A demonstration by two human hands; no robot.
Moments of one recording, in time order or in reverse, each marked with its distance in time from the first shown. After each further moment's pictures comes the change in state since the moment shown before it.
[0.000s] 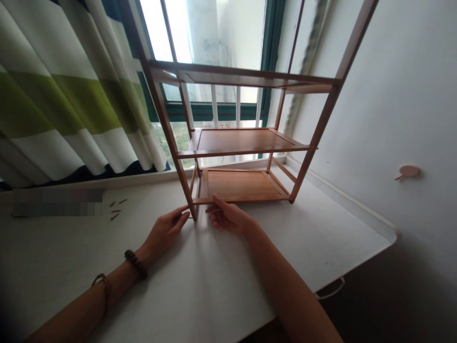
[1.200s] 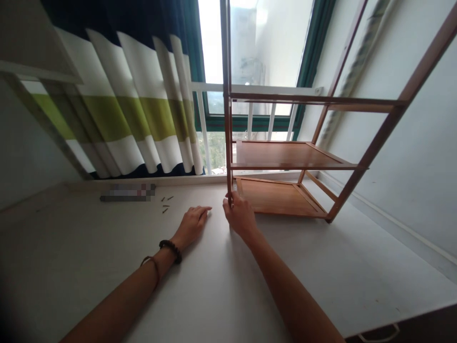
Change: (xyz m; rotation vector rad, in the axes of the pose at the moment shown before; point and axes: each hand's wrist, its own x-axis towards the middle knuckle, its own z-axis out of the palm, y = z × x) left_hand 0.003 -0.050 -0.022 0.280 0.143 0.011; right_hand 0.026 -0.003 0.082 -1.266 0.666 -0.695
